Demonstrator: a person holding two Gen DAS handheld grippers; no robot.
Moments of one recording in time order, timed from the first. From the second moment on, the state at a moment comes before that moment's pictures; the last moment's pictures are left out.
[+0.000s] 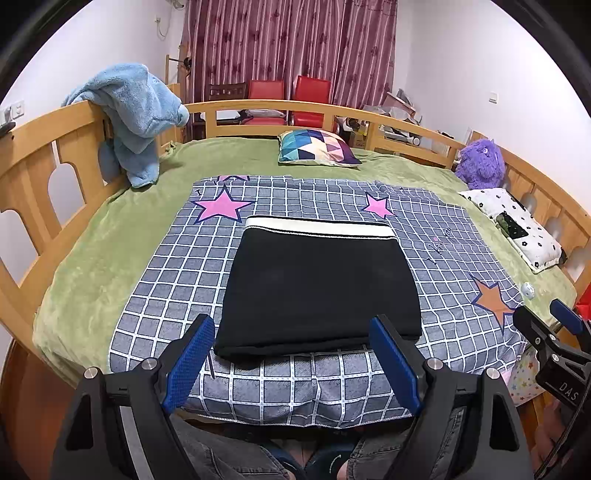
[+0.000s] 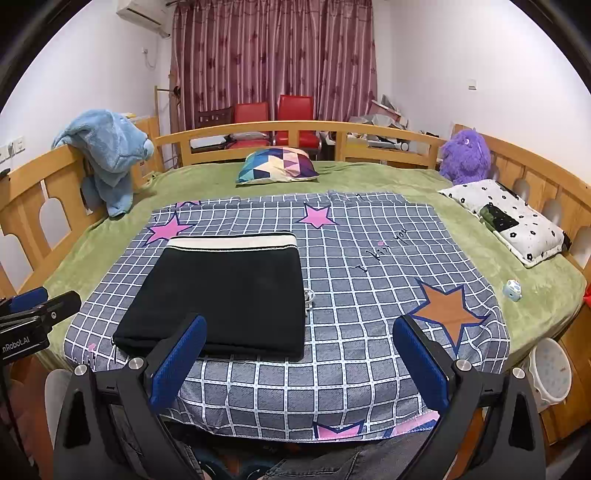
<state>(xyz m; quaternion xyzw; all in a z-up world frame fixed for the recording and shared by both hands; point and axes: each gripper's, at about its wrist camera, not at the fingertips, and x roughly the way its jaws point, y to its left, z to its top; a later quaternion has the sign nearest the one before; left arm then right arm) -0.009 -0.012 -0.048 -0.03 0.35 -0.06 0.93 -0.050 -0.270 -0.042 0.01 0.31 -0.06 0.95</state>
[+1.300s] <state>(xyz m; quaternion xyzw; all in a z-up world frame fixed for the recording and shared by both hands) -0.011 -0.011 -0.046 -0.03 0.35 -0.05 0.94 -0.055 -0.259 -0.031 0.01 0.31 -0.06 0.95</state>
